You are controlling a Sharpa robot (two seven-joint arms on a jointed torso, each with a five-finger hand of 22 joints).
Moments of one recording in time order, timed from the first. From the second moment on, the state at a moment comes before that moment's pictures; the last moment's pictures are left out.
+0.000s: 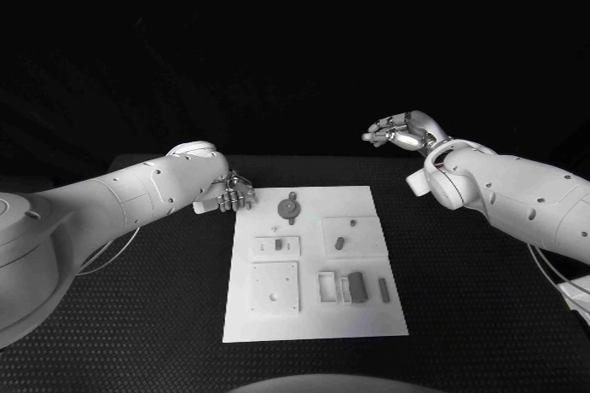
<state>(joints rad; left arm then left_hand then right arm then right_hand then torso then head) 1.30 -0.43 -0.19 0.75 -1.02 0.20 -0.44 0.77 -0.02 0.54 -0.21 0.05 1.00 0.12 0.27 0.60 1.23 0.03 0.35 0.44 0.94 0.03 0.79 0.67 0.05 1.01 -0.07 0.21 1.22 1.25 -0.57 -0.04 0.96 -0.63 -0.30 0.27 0.93 -0.11 0.50 -0.29 0.05 0.82 0.21 0.08 0.77 0.95 0.16 0.27 0.25 0.76 0.19 0.43 0.53 0.09 0.44 0.17 0.36 1.04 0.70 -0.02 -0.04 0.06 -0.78</state>
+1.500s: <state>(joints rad) 1.30 -0.43 -0.19 0.74 -0.99 0.20 -0.43 0.94 0.06 0.57 -0.28 0.06 1.06 0.09 0.30 0.59 1.30 0.00 0.34 0.48 0.97 0.01 0.83 0.69 0.04 1.05 -0.09 0.20 1.25 1.25 -0.57 -0.04 0.95 -0.63 -0.30 0.27 0.93 -0.11 0.50 -0.29 0.05 0.82 0.21 0.08 0.77 0.96 0.17 0.27 0.25 0.76 0.19 0.43 0.53 0.09 0.44 0.17 0.36 1.04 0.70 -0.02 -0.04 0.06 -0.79</state>
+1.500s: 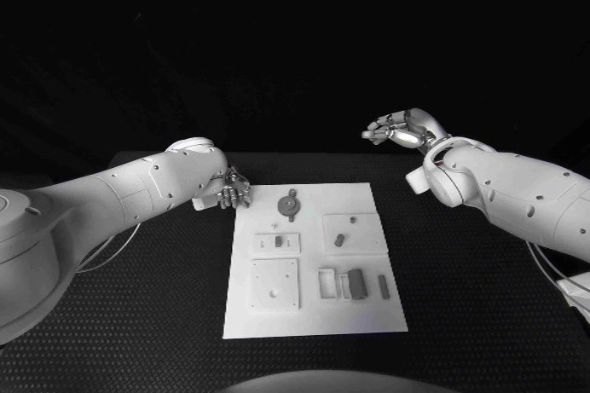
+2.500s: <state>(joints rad) 1.31 -0.64 -0.19 1.10 -0.78 0.01 -0.47 0.96 0.06 0.55 -0.28 0.15 1.09 0.09 0.33 0.59 1.34 -0.02 0.38 0.55 1.02 -0.02 0.87 0.73 0.03 1.11 -0.12 0.22 1.30 1.25 -0.58 -0.04 0.95 -0.63 -0.30 0.27 0.93 -0.11 0.50 -0.29 0.05 0.82 0.21 0.08 0.77 0.96 0.16 0.27 0.25 0.76 0.19 0.43 0.53 0.09 0.44 0.17 0.36 1.04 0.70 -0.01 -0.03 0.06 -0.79</state>
